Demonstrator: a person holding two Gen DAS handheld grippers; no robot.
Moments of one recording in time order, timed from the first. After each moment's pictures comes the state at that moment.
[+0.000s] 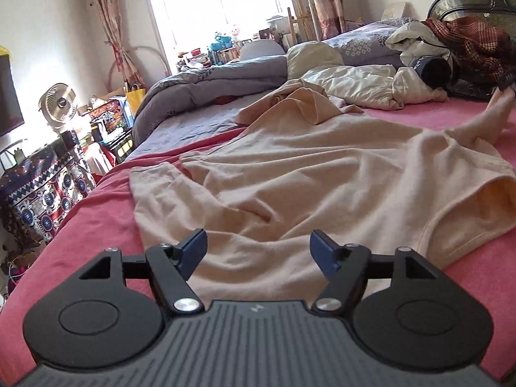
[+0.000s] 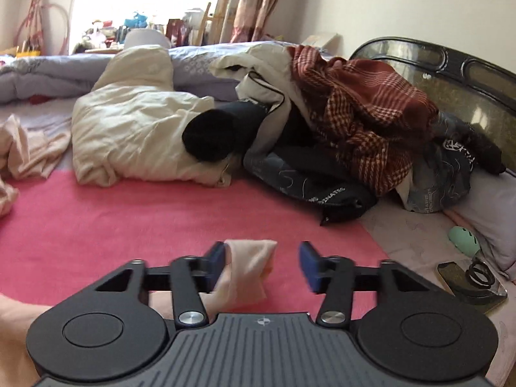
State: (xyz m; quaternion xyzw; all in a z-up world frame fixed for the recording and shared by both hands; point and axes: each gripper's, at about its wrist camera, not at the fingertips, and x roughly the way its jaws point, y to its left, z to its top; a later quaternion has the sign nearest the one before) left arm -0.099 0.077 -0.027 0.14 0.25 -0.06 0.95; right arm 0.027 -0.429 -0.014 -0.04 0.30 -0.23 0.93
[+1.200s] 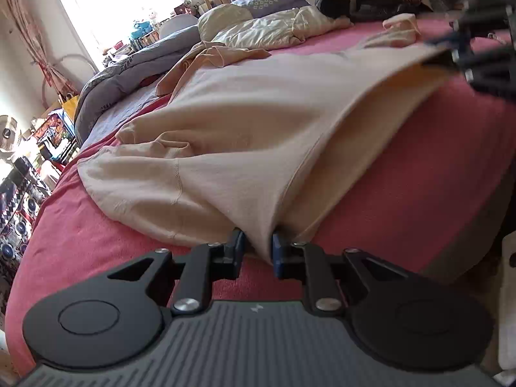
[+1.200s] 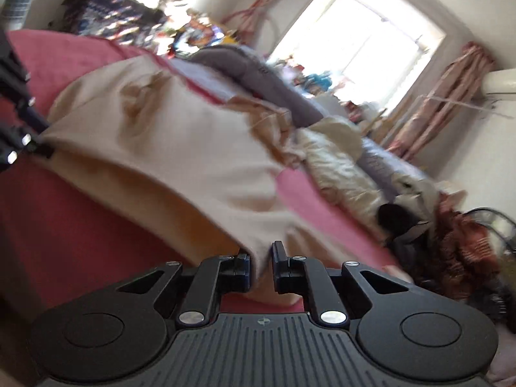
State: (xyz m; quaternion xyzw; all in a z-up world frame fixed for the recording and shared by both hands) left arm -0.183 0.047 -0.054 0.24 0.32 -0.17 0.90; right arm -0.204 -0.149 -0.050 -0.29 0.25 0.06 0.92
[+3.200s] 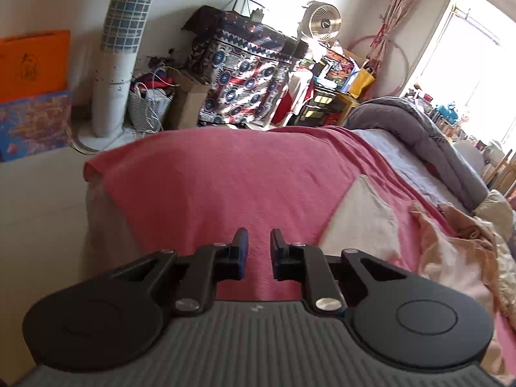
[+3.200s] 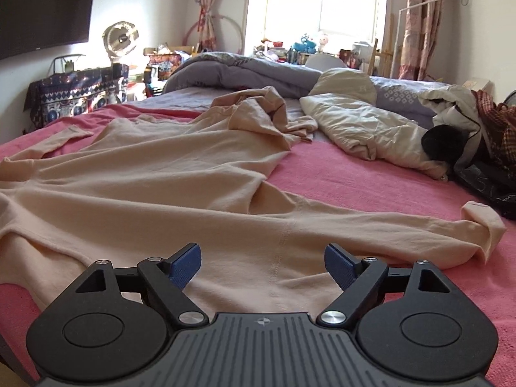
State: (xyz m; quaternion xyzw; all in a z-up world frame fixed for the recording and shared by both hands) left arm -0.170 0.304 -0.028 -0.27 0.25 0.25 0.89; right arm -0.094 -0.211 -0.062 -0.06 0.27 0.05 0.96
